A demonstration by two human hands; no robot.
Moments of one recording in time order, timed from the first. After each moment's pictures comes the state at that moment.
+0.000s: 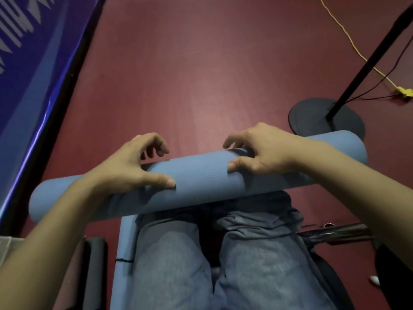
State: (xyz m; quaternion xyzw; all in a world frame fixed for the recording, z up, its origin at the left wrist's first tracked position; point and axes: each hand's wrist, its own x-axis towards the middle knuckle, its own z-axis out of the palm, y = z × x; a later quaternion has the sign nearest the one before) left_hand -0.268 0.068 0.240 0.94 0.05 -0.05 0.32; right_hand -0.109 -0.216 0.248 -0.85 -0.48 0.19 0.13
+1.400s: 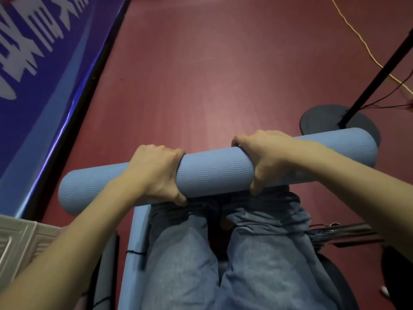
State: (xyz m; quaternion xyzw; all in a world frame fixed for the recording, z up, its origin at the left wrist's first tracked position) left_hand -0.279 0.015 0.264 0.98 0.05 -0.14 -0.12; right_hand -0.143 -0.199 0.280 -0.87 -0.44 0.22 -0.04
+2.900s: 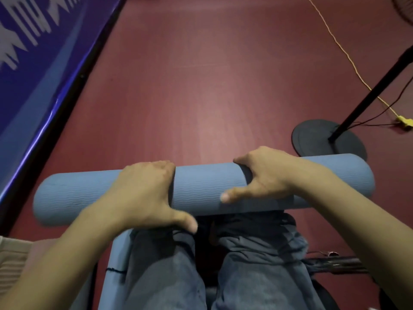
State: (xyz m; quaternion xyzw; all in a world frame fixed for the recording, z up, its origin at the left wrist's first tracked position) left_hand -0.280 0.016 0.271 0.99 0.07 -0.12 -0.02; right_hand -0.127 -0.195 0.272 -0.88 -0.41 0.25 0.03
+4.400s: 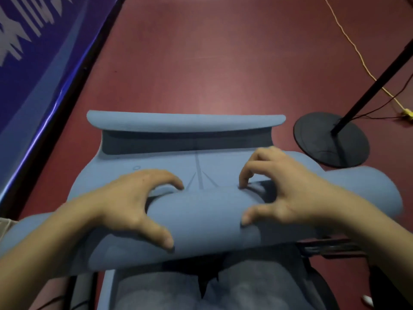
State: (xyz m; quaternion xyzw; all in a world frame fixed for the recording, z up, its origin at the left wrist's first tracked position) left_hand -0.321 0.032 0.258 0.94 0.01 -0.22 0.26; right_hand -0.170 -0.258 0.266 -0.83 -0.49 0.18 0.20
